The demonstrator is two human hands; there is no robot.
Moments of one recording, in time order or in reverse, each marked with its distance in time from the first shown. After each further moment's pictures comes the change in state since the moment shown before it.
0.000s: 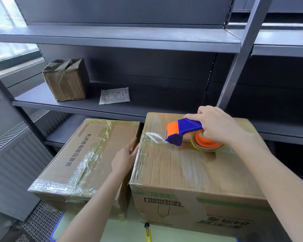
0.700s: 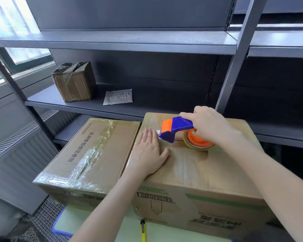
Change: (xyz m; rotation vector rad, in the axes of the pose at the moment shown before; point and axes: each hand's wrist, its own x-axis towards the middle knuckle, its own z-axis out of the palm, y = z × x) left_hand -0.047 0.097 0.007 0.597 -0.035 0.352; right_hand -0.004 -0.001 -0.003 -0.058 0.046 -0.007
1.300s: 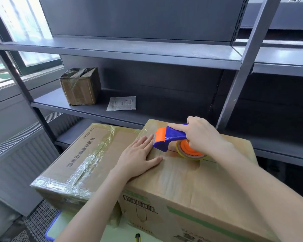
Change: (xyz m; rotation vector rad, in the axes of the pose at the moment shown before) left_hand 0.015 -0.042 -0.002 -0.057 0.034 0.151; right_hand 0.019 -0.011 0.001 0.051 -0.003 -0.045
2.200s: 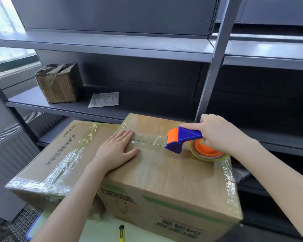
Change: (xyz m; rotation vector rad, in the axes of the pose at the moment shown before) left_hand 0.001 0.007 -0.002 0.044 -0.077 -0.066; right_hand -0.073 0.077 -0.012 -0.062 -0.076 0.022
